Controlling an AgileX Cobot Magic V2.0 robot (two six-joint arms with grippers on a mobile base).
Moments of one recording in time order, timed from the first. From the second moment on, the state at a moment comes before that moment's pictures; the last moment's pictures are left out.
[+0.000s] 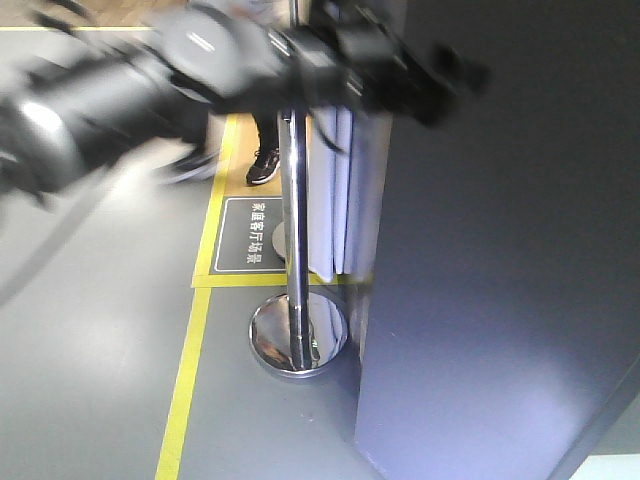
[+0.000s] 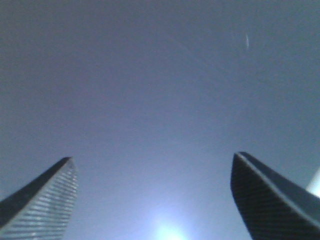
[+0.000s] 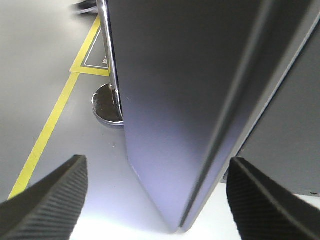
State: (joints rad) left arm -0.63 1.81 -1.80 -0.91 0.43 0.77; right arm 0.28 0.24 -0.67 -0.15 1.10 0.16
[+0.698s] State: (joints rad) left arm -0.33 1.25 -1.18 -0.76 0.54 0.78; right arm 0.28 0.24 -0.67 -0.15 1.10 0.16
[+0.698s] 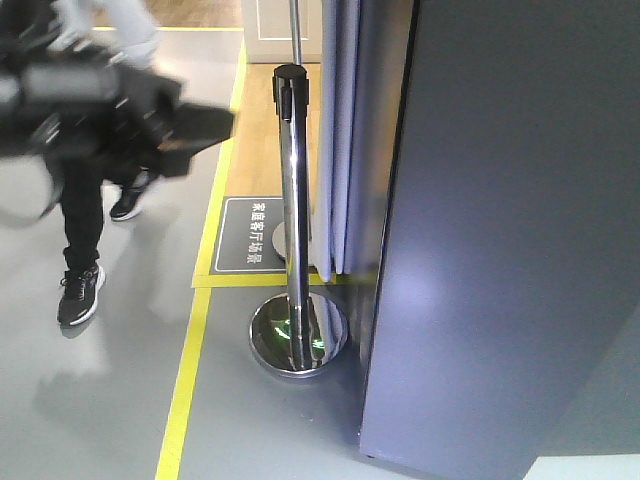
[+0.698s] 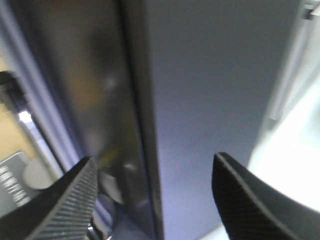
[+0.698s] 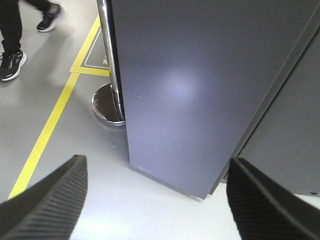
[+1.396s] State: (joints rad) left arm -0.33 0.97 -0.65 -0.78 0.23 0.75; right arm 0.28 0.24 -0.67 -0.15 1.10 0.16
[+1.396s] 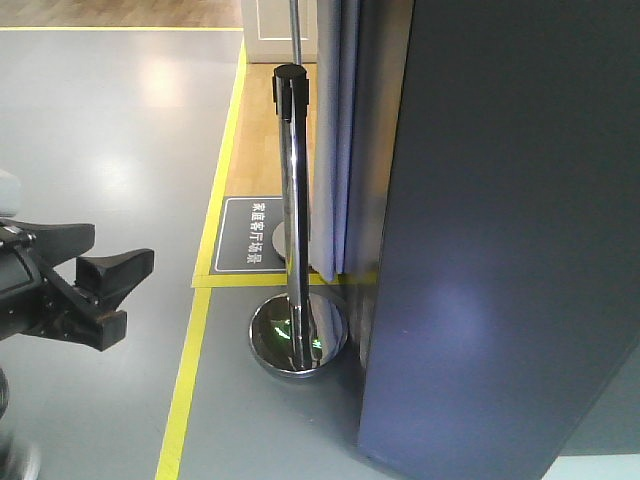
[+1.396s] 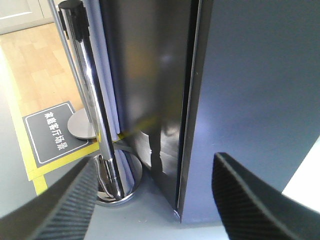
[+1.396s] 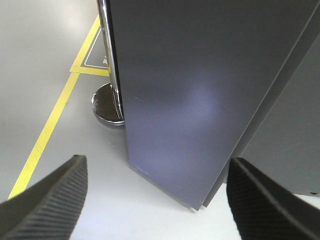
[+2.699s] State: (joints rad) left arm -0.33 0.97 -0.65 -0.78 0.23 0.75; right arm 0.28 1.00 -0.95 -0.87 0.65 0.79
